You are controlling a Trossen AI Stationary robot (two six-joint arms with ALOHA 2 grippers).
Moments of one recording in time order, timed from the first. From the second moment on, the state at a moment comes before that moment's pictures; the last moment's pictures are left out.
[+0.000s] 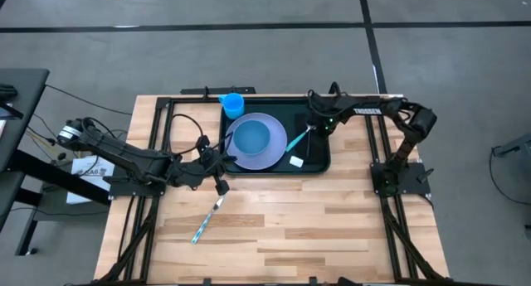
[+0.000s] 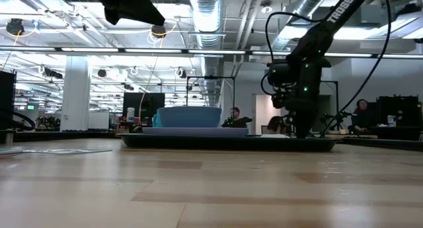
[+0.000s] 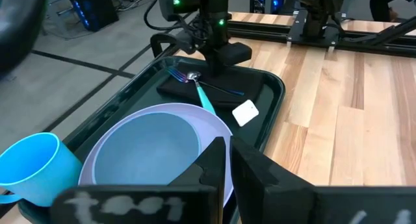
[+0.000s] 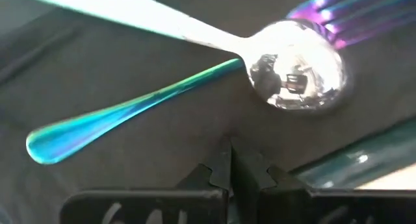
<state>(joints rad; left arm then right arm) -0.33 1.13 0.81 -0.21 -0.75 -0.30 -0.66 1.73 0.96 -0.64 -0.09 -0.21</state>
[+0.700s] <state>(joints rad) -0.33 1.13 0.81 -0.21 -0.74 -0.30 -0.62 1.72 0.99 -0.66 -0.10 -0.37</state>
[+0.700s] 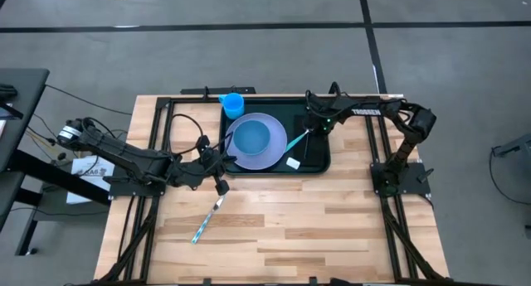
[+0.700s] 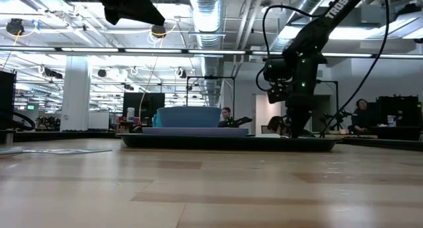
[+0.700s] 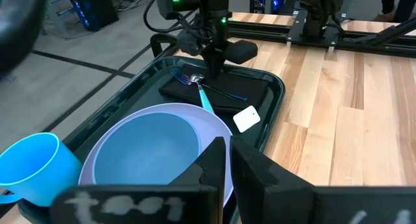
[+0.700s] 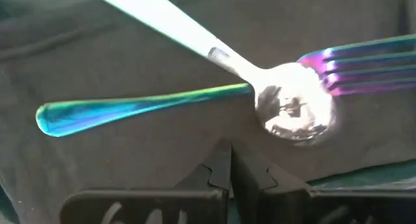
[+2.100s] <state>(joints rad) -0.33 1.13 0.81 -0.22 -0.71 -0.30 -0.51 1.72 1.06 -0.63 0.14 -0.49</state>
